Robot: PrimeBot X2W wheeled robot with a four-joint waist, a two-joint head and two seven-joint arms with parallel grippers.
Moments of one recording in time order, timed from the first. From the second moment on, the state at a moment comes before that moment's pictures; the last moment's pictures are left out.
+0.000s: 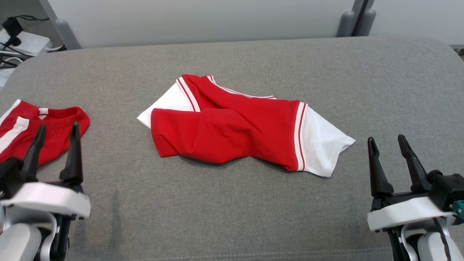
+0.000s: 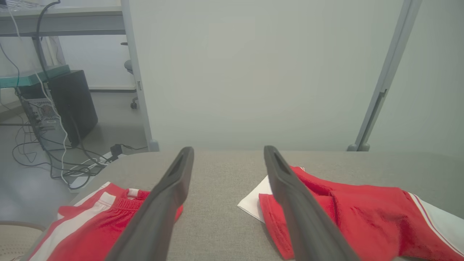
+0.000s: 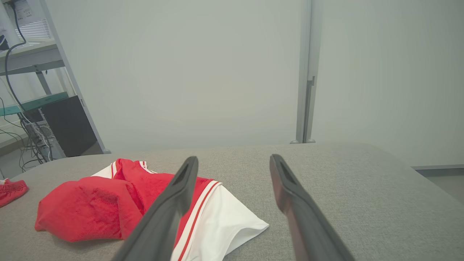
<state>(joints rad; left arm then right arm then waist) -0.21 0.56 -0.32 0.00 -0.71 0.27 -0.16 -0.13 -0.05 0.01 0.10 0.18 0.12 -0.18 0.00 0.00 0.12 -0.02</state>
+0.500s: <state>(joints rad) 0.01 0.55 -0.28 0.04 -0.72 0.19 -0.25 0.00 -0.04 -0.02 0.06 0.18 0.12 -0.15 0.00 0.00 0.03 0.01</state>
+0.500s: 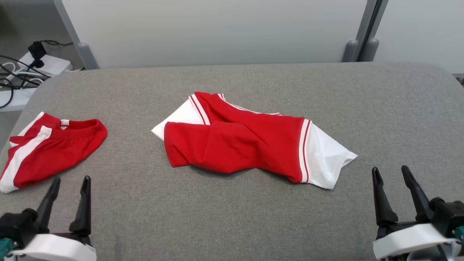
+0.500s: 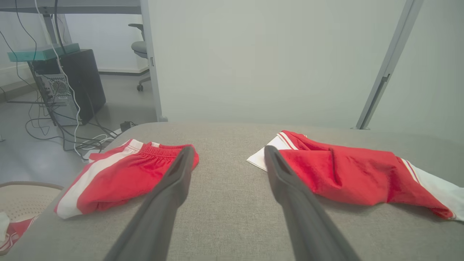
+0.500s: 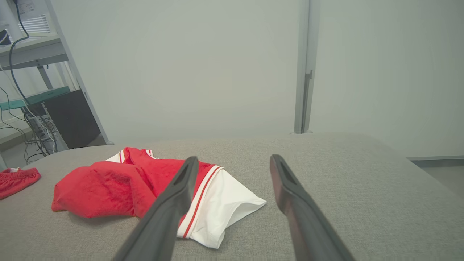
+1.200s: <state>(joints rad) 0.05 0.52 -0.33 0.03 -0.69 0.18 -0.23 0.05 -0.04 0.00 0.05 0.19 0.12 -0.13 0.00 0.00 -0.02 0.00</state>
